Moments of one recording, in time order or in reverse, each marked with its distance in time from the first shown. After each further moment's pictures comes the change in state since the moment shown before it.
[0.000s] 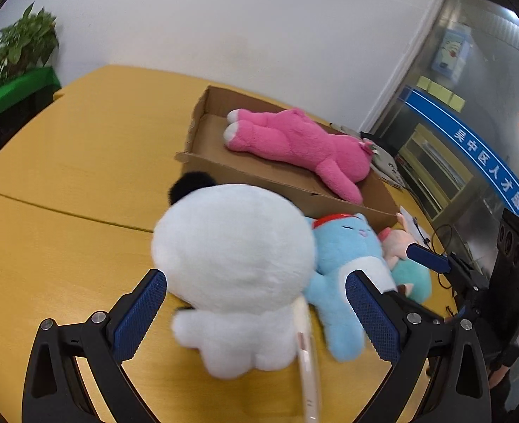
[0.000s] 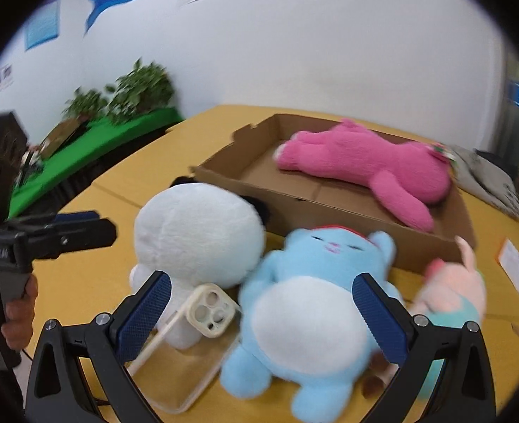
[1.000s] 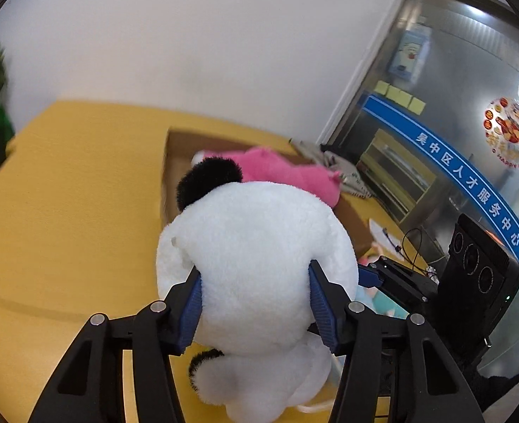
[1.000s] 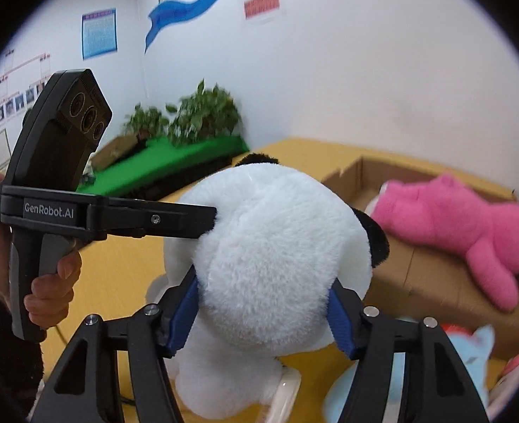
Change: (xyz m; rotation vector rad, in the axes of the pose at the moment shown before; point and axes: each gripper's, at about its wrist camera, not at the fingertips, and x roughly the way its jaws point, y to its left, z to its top) left arm -0.007 -0.001 0.112 0.186 -0.047 -0.188; right arm 0.034 0.041 0.063 -0.049 -0.194 0.197
